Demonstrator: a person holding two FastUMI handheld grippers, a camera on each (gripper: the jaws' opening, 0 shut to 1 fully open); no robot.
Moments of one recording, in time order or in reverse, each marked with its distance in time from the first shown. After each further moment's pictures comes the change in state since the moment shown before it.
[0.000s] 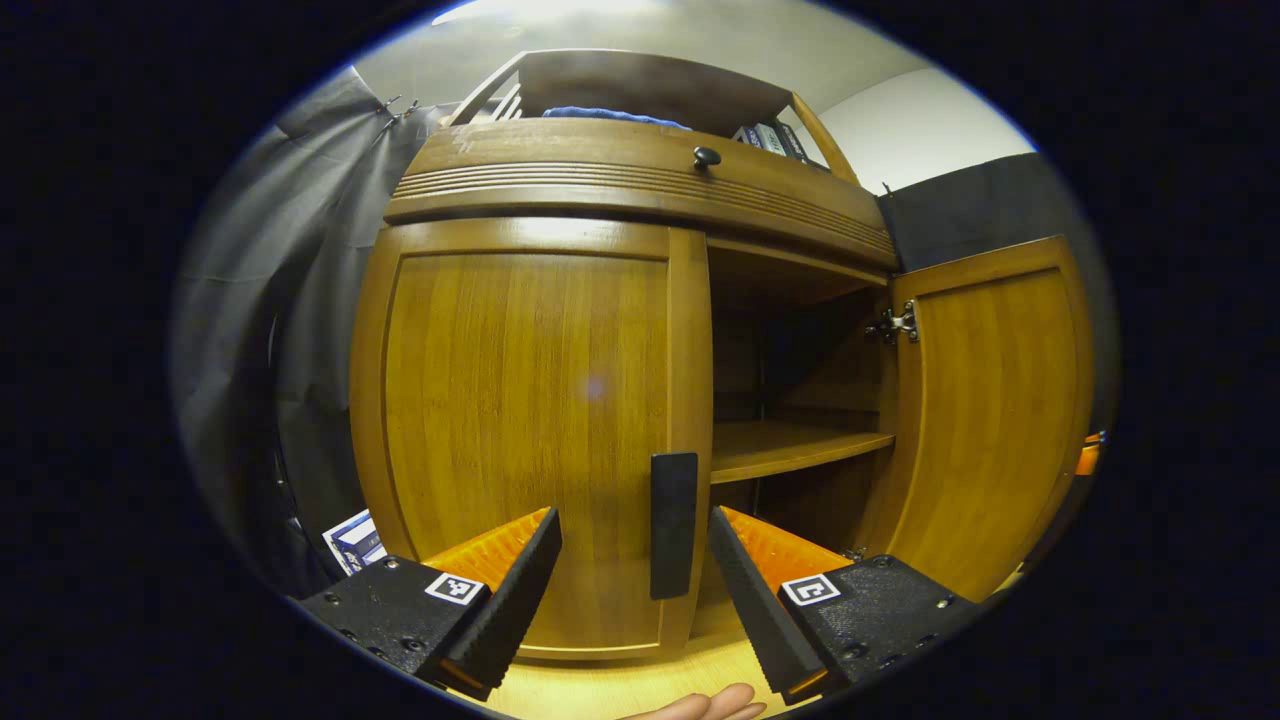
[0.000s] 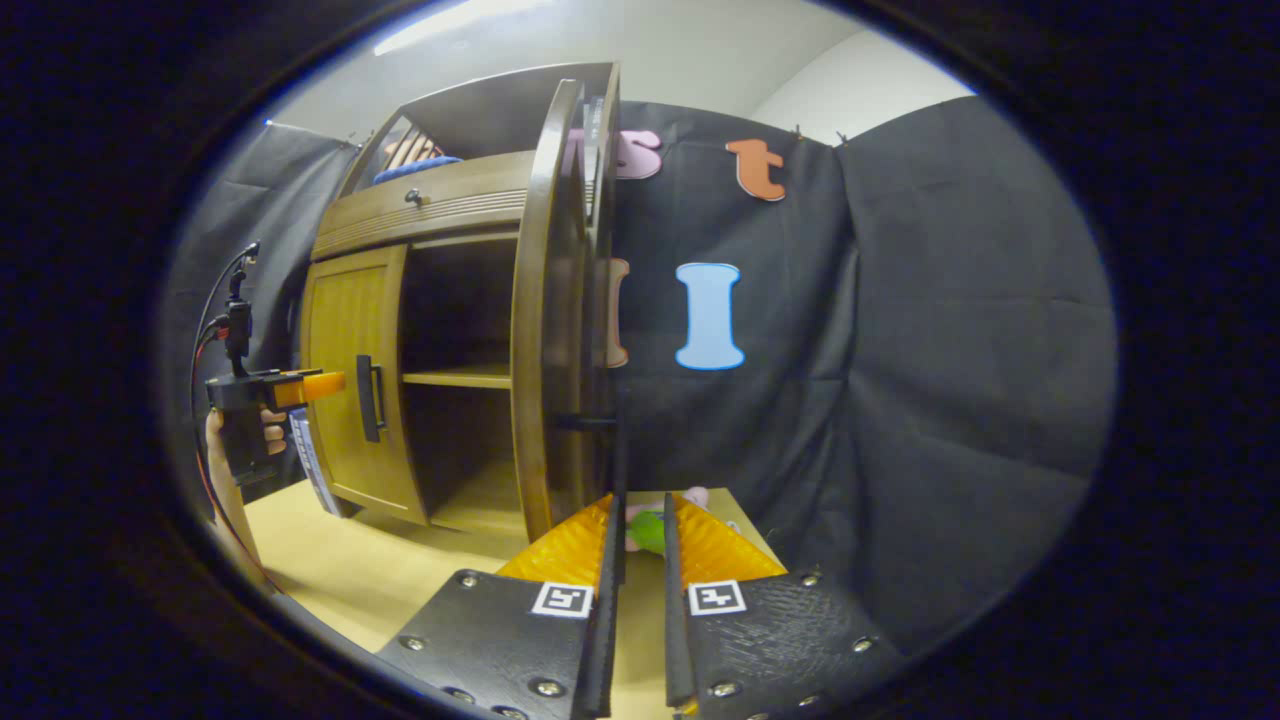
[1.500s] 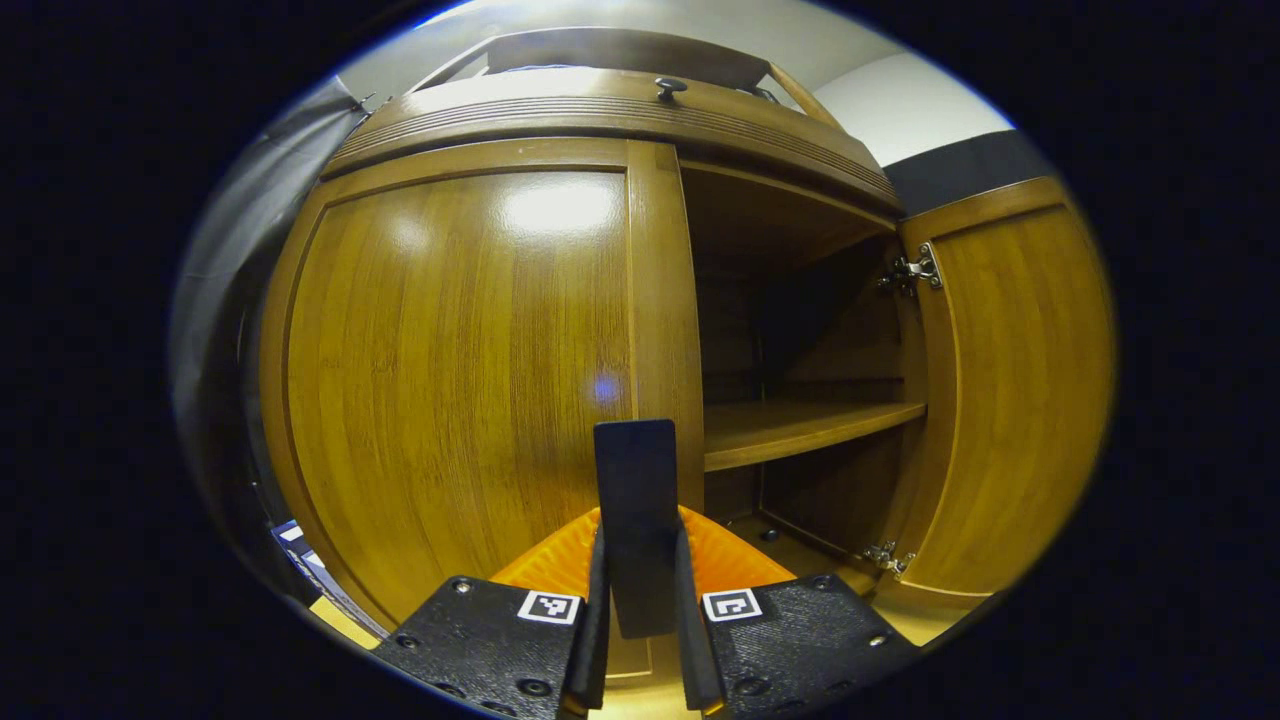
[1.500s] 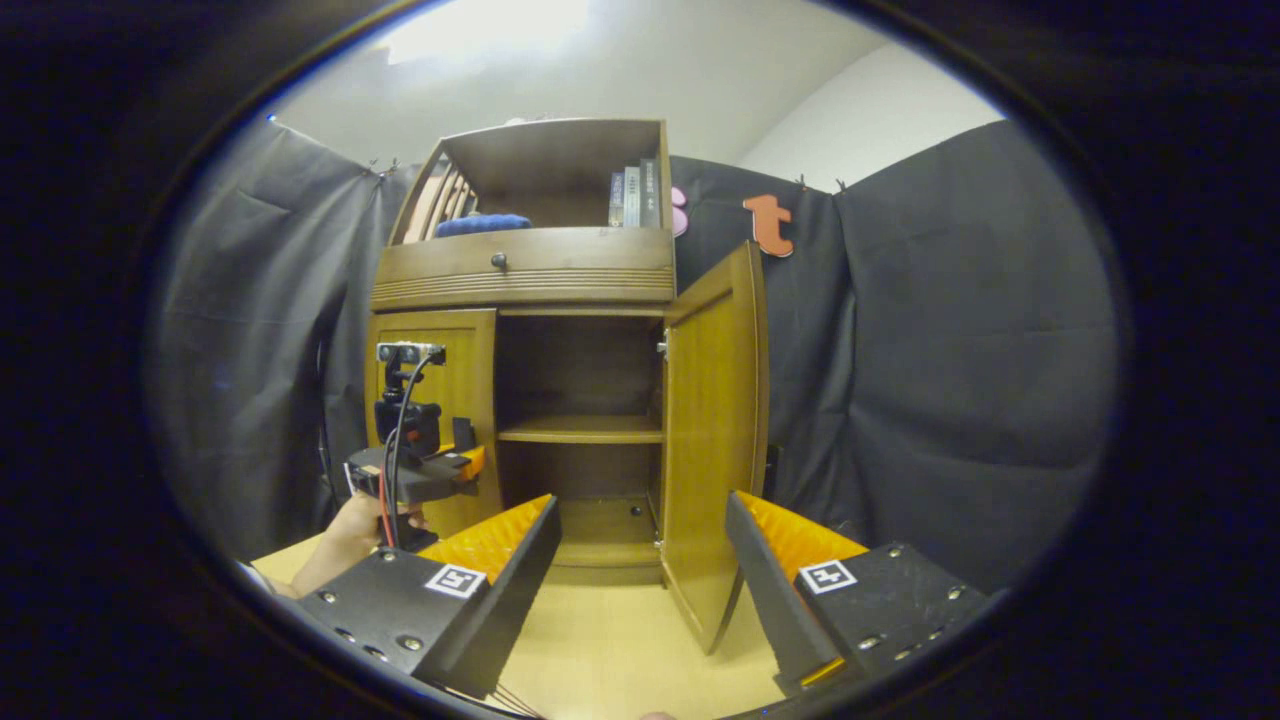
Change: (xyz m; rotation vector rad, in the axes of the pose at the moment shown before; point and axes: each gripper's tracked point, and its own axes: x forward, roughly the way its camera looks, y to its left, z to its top) left arm 0.044 -0.022 -0.030 0.052 0.030 -0.031; right arm -0.099 0.139 0.059 0.046 -0.107 0.030
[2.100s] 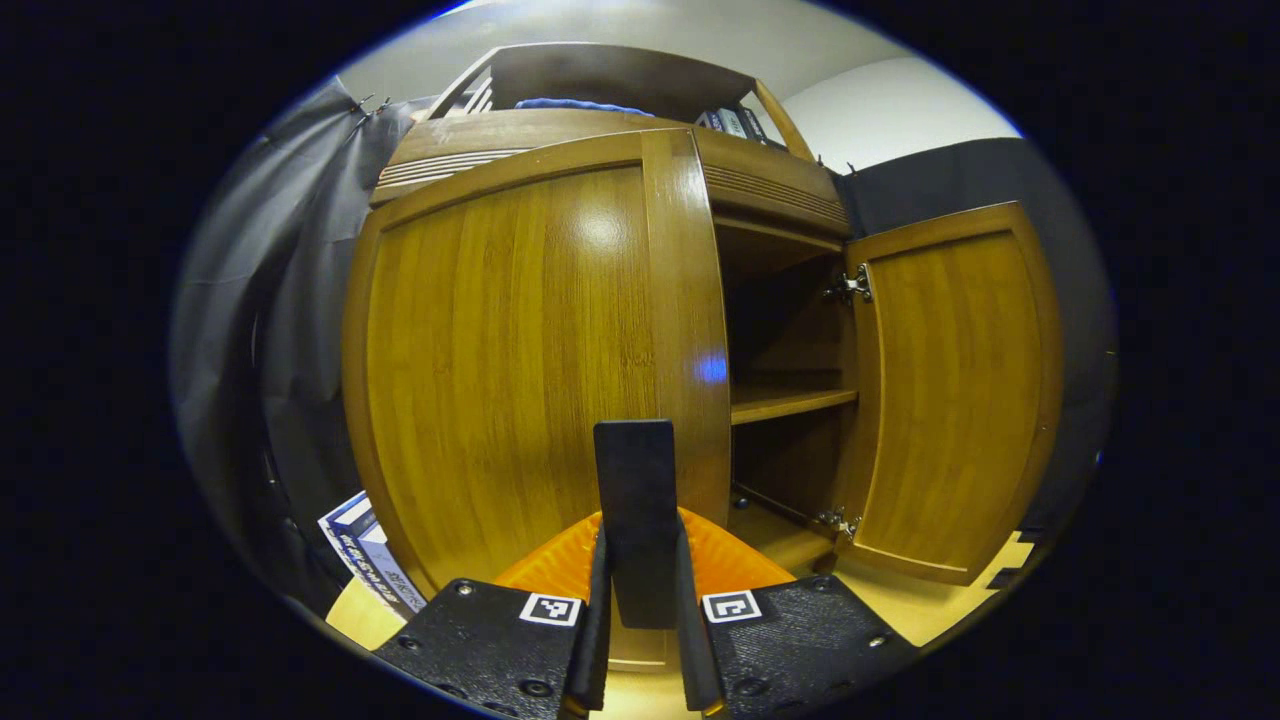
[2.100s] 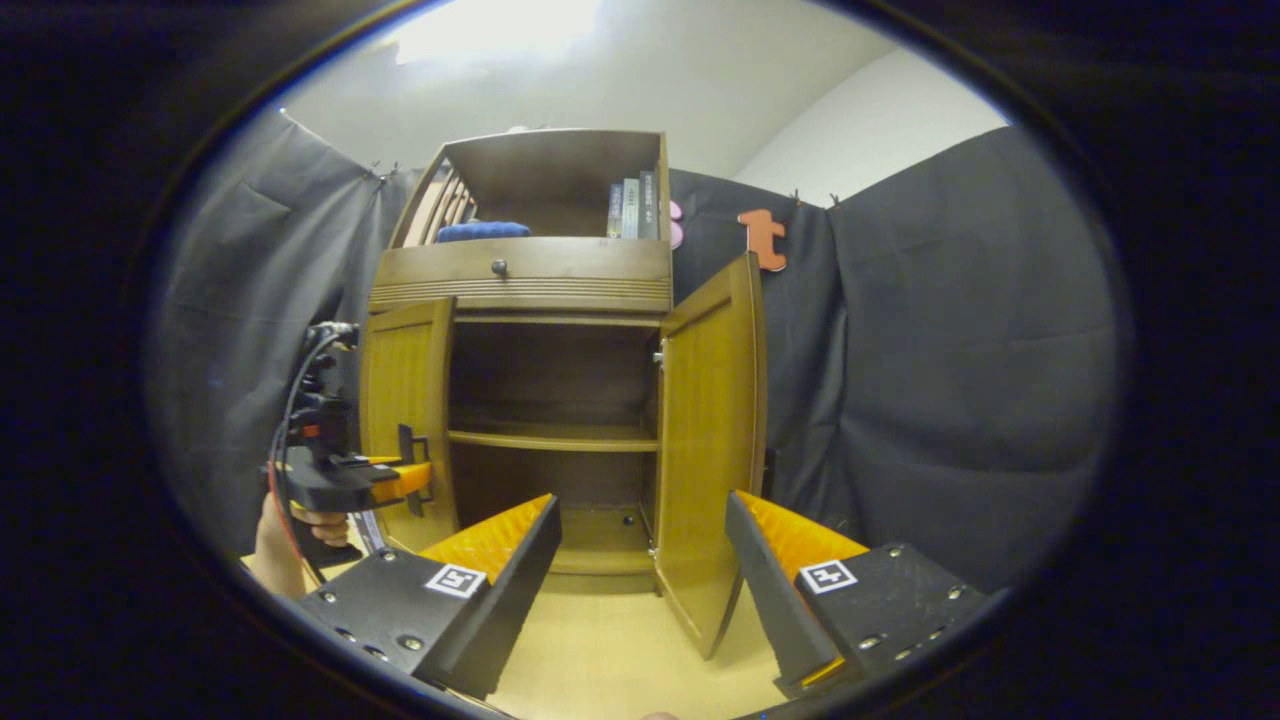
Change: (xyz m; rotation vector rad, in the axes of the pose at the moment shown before) left arm -0.109 0.012 0.006 0.012 0.041 -0.082; right arm -0.007 -0.001 0.002 -0.030 -0.066 -0.050
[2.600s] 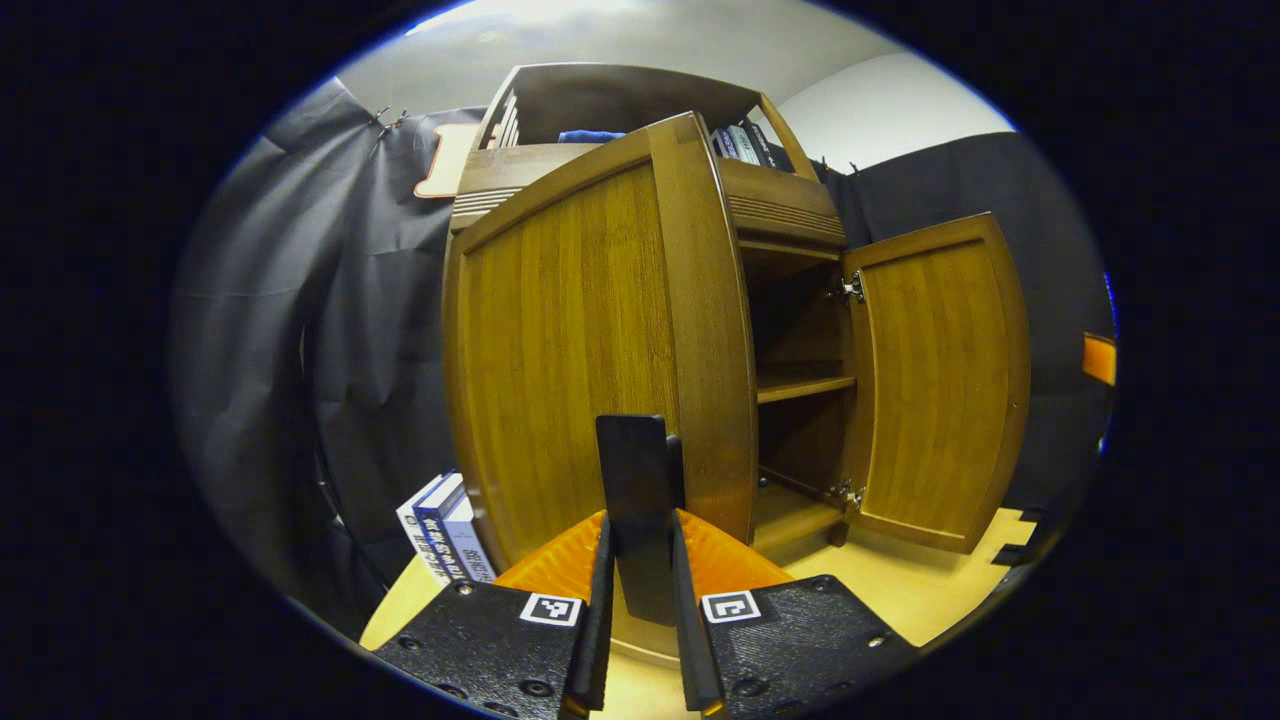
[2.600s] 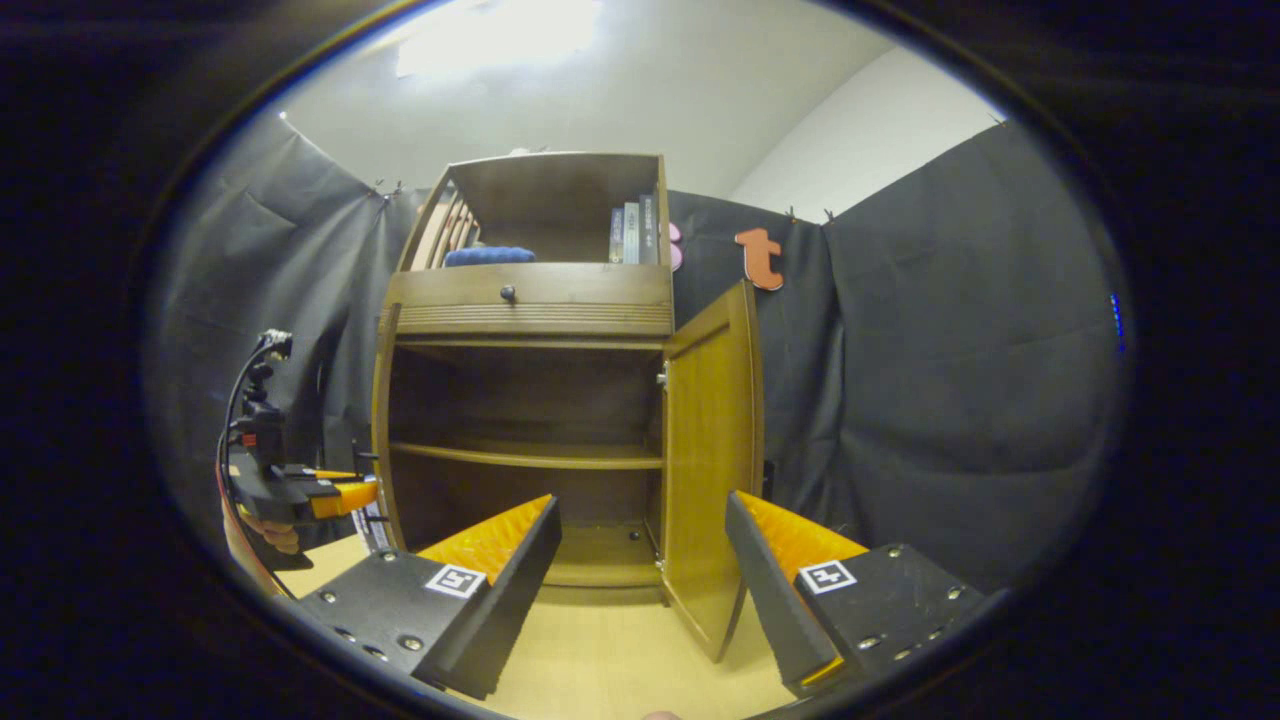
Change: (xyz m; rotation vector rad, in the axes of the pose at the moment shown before) left arm -0.081 0.043 -0.001 0.030 0.017 0.060; right arm -0.015 0.015 0.022 0.043 -0.058 0.026
